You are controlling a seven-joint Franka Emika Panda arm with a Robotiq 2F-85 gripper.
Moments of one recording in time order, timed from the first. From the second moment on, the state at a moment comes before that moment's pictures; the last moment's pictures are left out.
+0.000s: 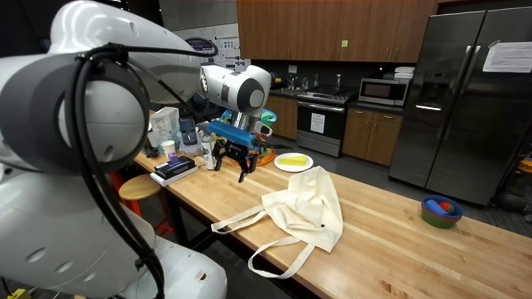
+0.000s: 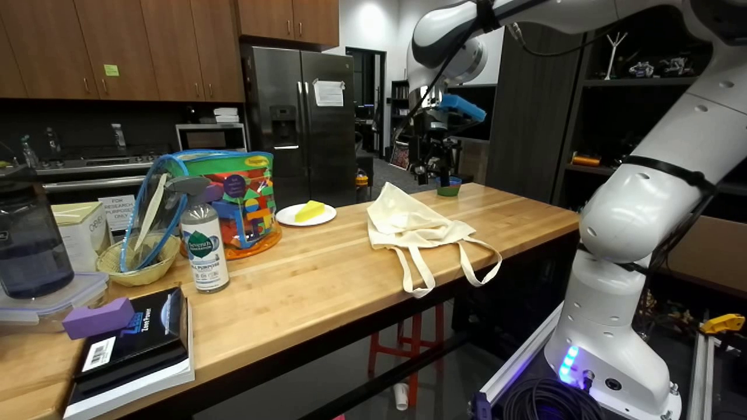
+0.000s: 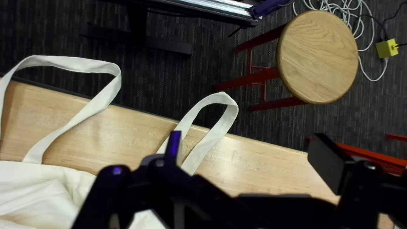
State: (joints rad) arm 0.11 -0.43 0.01 -2.32 0.25 1.58 -0.03
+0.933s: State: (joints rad) arm 0.10 -0.37 0.02 -2.34 0.25 1.68 -0.03
